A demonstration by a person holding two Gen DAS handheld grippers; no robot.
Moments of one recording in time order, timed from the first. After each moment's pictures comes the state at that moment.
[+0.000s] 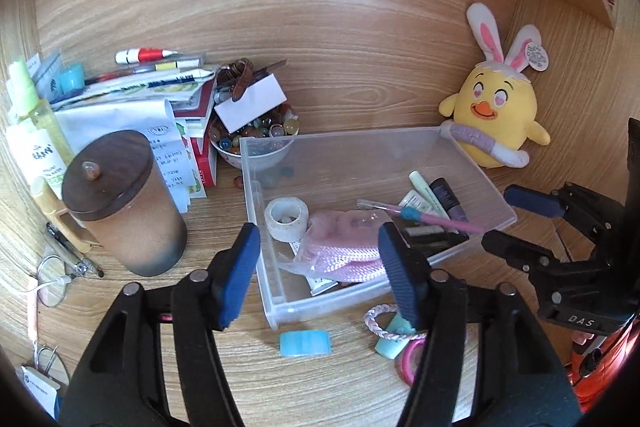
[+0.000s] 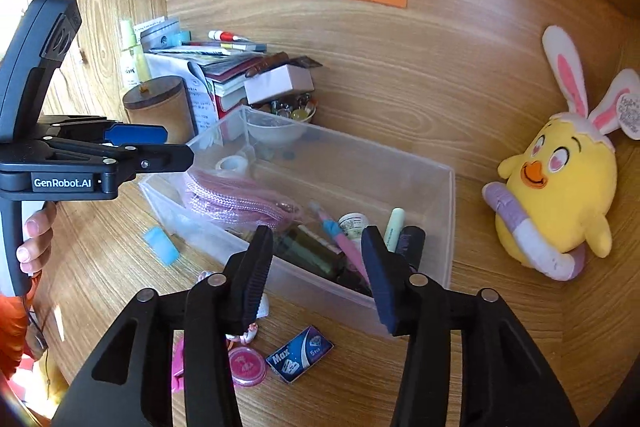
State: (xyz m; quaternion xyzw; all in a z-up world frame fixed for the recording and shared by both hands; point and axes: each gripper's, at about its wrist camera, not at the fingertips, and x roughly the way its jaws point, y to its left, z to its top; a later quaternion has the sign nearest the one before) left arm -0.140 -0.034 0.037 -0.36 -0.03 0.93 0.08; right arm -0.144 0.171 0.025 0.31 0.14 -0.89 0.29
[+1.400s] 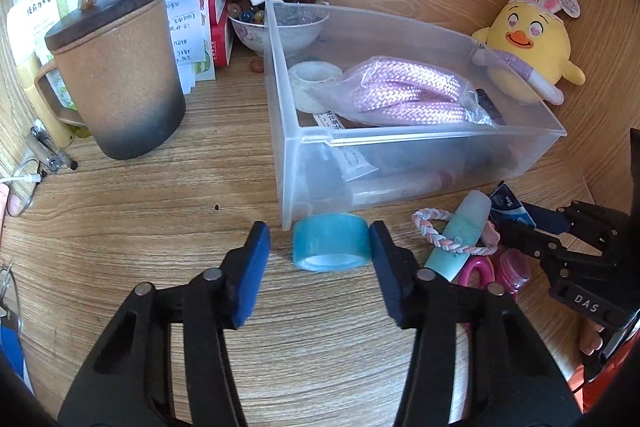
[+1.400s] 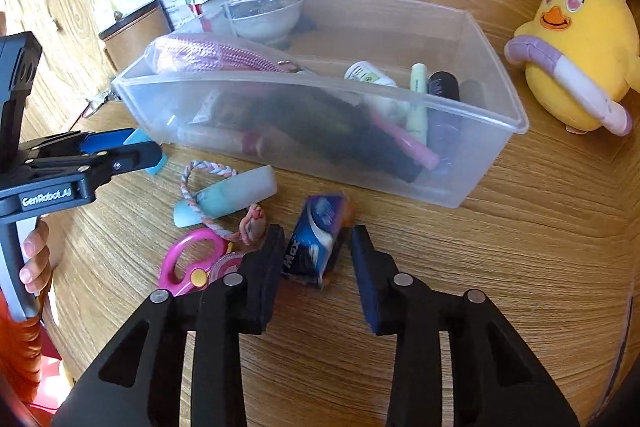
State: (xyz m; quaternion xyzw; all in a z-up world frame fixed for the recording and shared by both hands) left arm -0.120 -0.046 -0.054 -0.44 -0.05 0.89 0.06; right arm -0.133 0.176 -0.066 0.43 0.10 -0.85 0.27
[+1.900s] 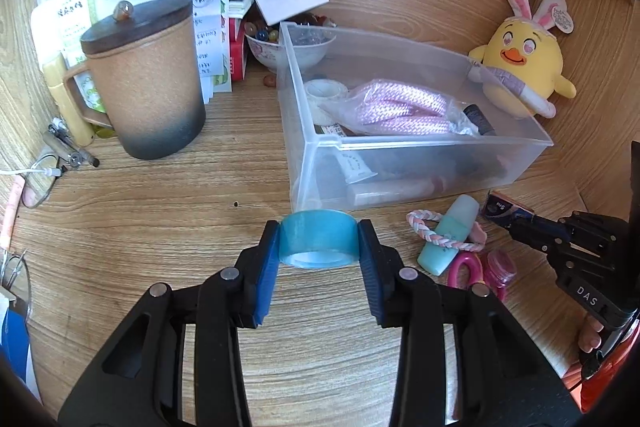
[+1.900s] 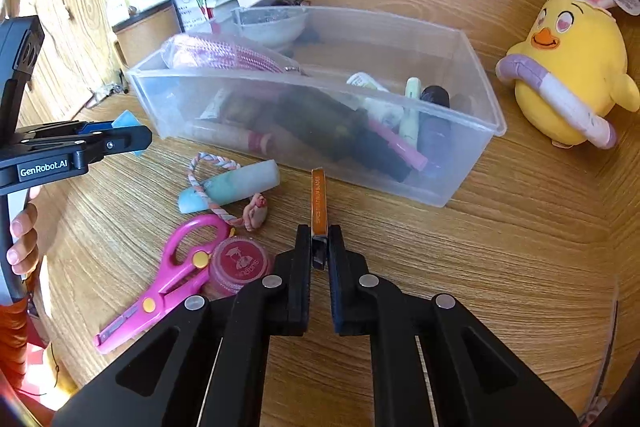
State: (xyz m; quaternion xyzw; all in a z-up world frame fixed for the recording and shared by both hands) left arm -0.099 -0.054 -0.035 -0.41 -0.06 0.91 0.04; right arm -0.115 0.186 -0.053 0.40 0.11 -0.86 0.28
